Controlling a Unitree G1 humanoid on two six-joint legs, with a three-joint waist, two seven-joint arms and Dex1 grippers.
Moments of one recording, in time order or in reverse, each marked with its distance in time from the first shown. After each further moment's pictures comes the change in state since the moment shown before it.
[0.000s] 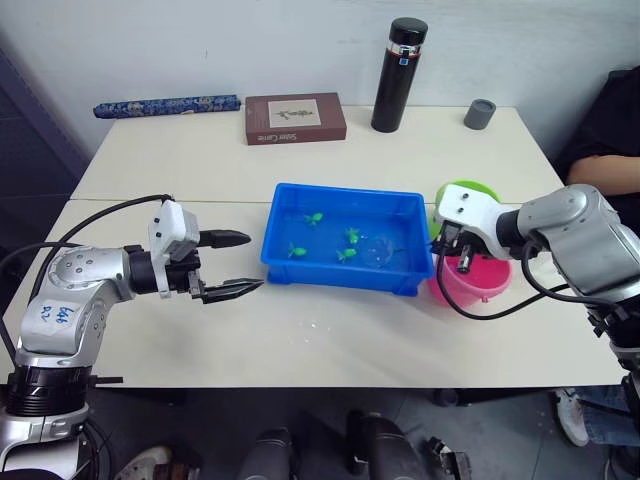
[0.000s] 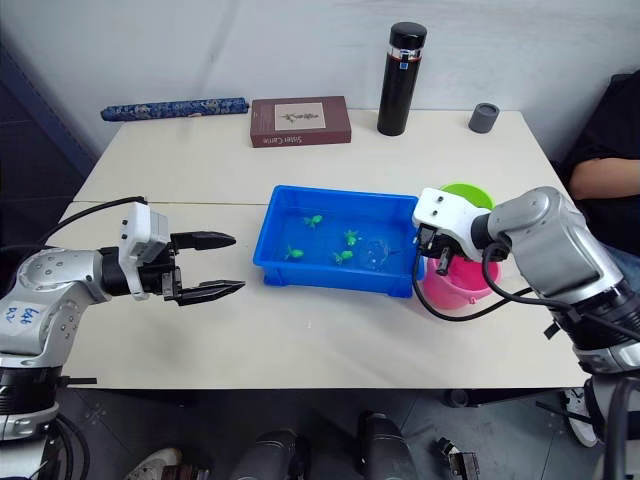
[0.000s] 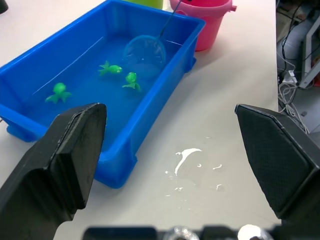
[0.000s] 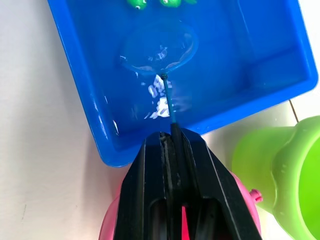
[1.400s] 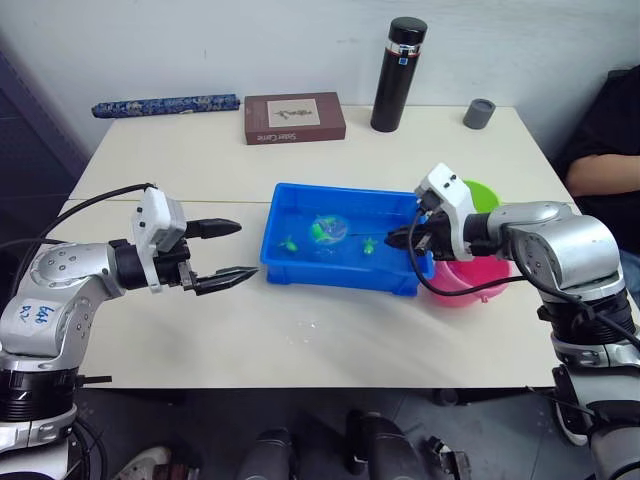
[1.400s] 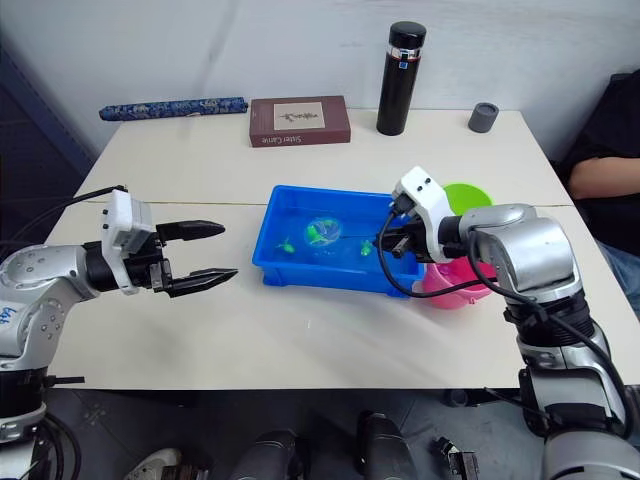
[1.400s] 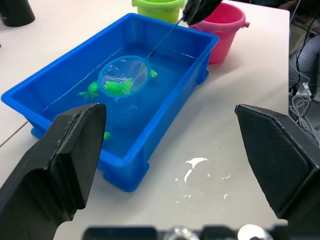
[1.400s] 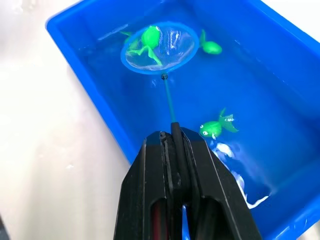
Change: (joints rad) left arm -0.008 0.032 0.038 -0.019 -0.064 0.032 0.056; right arm 0.034 0.286 -0.285 -0.063 0.285 0.361 -0.180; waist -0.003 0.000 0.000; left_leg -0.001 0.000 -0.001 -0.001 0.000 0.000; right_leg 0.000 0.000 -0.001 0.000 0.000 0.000
